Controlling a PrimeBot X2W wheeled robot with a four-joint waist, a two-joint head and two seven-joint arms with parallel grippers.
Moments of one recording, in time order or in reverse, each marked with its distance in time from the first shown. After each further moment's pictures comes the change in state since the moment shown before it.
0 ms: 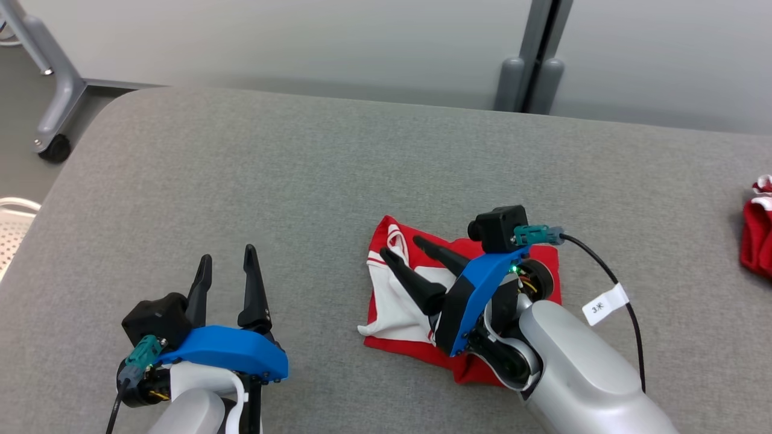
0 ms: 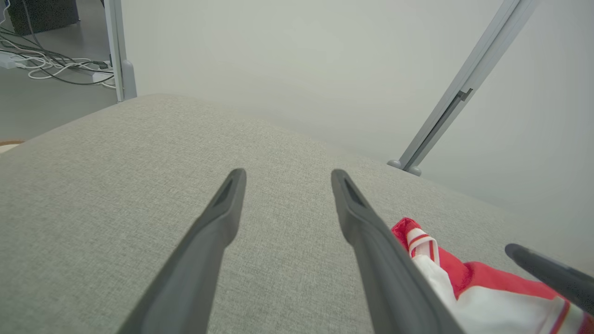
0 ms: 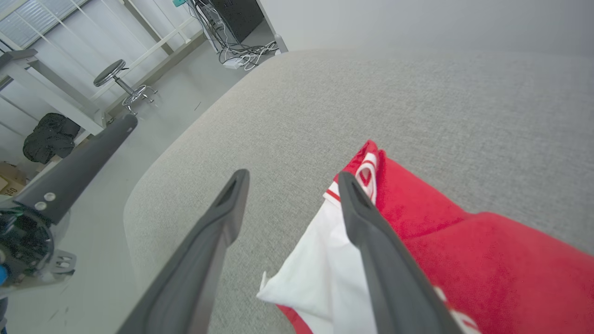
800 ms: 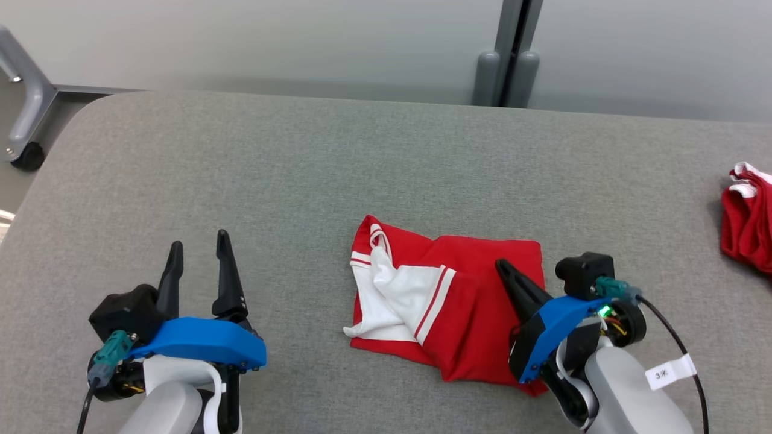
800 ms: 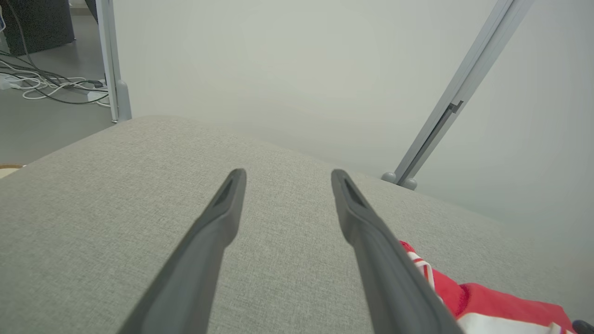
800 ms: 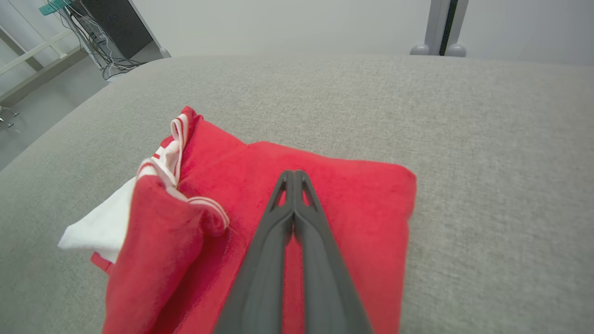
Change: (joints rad) left arm 0.001 0.043 0.032 -0.064 0.005 0.038 0.000; right arm 0.190 -0.027 -0.318 0.012 -0.370 0.000 -0.142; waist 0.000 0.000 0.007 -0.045
